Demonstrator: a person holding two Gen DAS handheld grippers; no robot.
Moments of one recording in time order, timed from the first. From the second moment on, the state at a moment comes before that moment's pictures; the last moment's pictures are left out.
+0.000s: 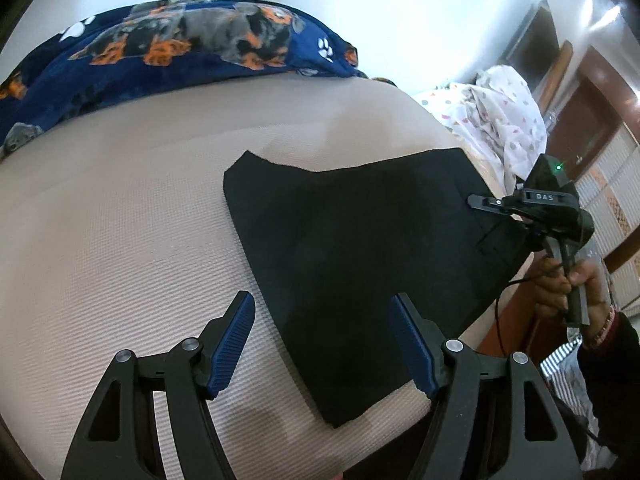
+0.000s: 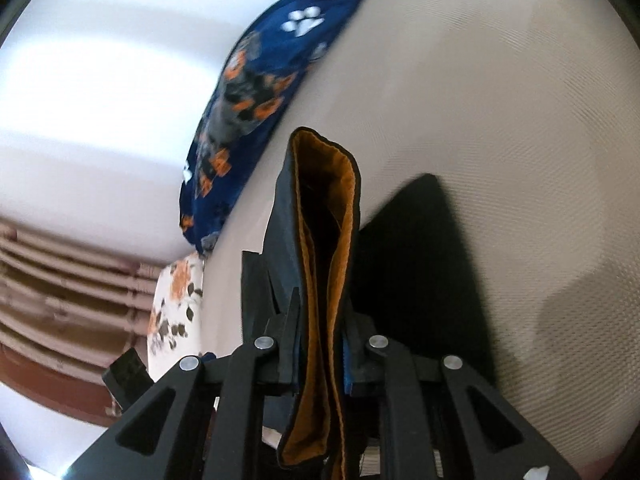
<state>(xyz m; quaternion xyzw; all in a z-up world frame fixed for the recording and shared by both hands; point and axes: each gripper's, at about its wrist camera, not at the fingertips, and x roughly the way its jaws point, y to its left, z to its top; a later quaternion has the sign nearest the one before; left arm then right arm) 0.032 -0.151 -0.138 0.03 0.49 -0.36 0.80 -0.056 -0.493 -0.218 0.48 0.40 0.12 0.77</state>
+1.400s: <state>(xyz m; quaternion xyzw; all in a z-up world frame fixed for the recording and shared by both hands) 0.019 -0.160 -0.161 0.01 0.54 -0.35 0.77 -0.128 -0.499 -0.241 0.56 0.36 0.08 0.74</state>
